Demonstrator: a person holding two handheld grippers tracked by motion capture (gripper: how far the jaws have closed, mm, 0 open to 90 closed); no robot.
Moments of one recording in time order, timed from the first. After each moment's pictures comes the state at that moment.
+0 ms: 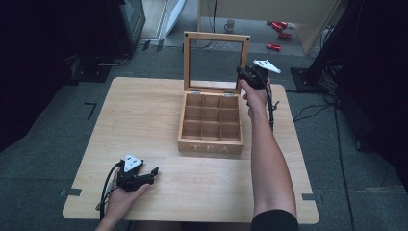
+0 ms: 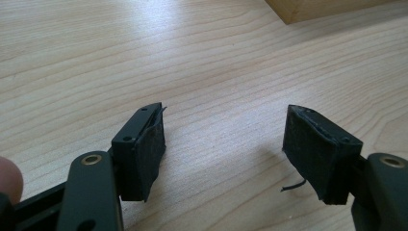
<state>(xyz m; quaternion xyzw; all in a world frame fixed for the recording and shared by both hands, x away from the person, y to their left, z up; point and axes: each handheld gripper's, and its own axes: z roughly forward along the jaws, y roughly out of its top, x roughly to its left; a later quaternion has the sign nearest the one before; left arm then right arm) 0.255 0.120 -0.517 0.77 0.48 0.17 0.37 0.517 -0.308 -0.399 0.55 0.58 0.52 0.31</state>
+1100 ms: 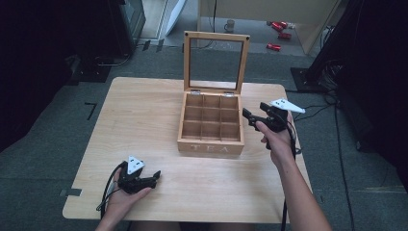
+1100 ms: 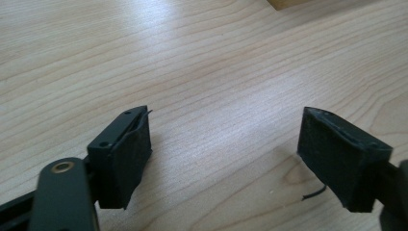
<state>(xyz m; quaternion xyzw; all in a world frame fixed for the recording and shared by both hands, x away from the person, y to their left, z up) 0.250 0.115 -0.517 0.79 0.46 0.19 0.35 0.359 -0.340 -0.408 0.50 0.66 0.52 0.23</state>
